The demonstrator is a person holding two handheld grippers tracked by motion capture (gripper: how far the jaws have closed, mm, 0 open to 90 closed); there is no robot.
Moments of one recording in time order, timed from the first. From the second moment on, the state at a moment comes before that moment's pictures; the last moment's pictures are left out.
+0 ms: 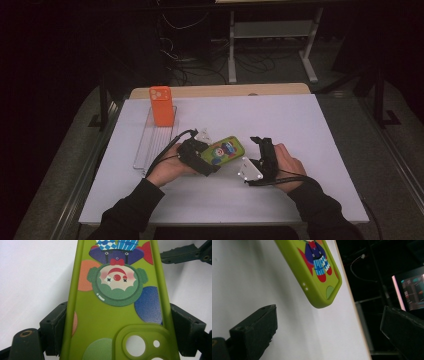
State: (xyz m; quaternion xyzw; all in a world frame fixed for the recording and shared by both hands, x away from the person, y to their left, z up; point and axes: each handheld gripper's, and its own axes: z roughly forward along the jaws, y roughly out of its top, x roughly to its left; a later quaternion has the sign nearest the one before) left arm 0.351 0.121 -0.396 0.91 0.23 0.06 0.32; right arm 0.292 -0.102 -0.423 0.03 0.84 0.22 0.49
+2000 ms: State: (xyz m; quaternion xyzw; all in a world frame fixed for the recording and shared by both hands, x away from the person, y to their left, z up) left arm 0.353 0.100 -0.382 0.92 0.21 0.06 0.33; right arm 0.275 -0.076 -0.445 -0.10 0.77 0.14 0.62
